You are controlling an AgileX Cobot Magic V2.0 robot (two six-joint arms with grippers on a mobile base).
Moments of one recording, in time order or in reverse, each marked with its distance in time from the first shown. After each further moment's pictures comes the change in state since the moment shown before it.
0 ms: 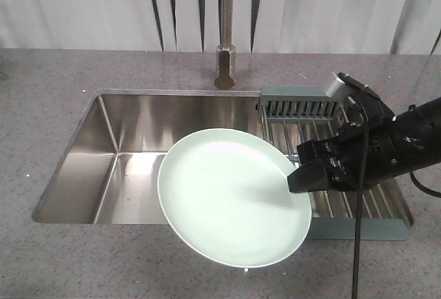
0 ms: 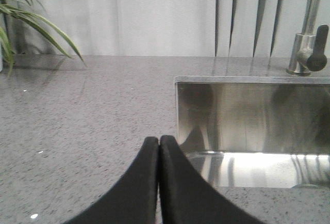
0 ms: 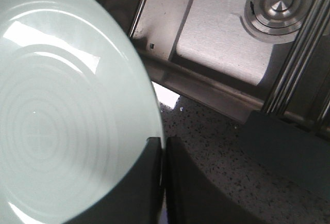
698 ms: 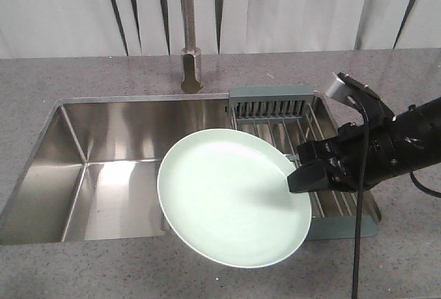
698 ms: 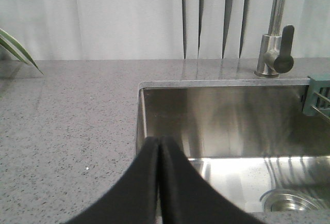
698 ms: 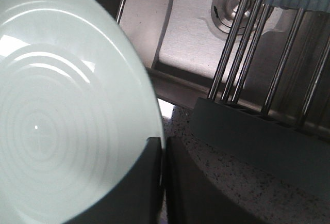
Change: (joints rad) left arm 0.000 0.000 0.000 0.000 0.000 0.000; right arm 0.000 0.000 0.000 0.000 0.000 0.000
